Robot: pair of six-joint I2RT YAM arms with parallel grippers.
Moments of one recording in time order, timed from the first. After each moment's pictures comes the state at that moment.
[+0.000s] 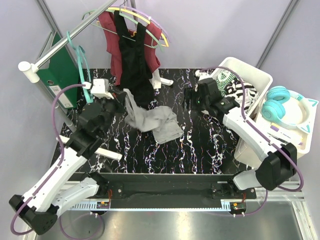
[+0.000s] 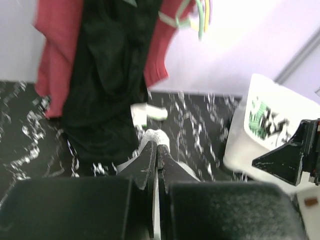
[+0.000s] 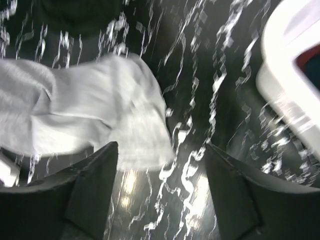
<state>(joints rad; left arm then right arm) -0.57 0.84 0.94 -0.08 -0.32 -0.28 0.51 1.42 1.29 -0.51 0.08 0.35</state>
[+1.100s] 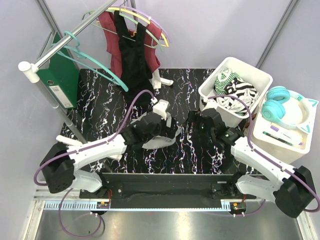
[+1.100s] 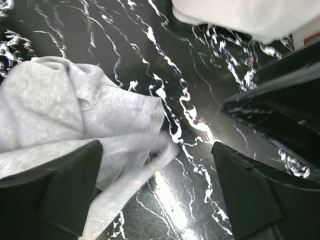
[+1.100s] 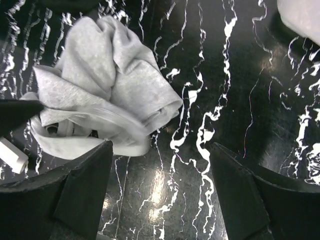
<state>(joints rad) -0.95 1.35 0.89 -0.02 -0.26 -0.37 0.65 1.07 0.76 -0.26 0.19 0.57</state>
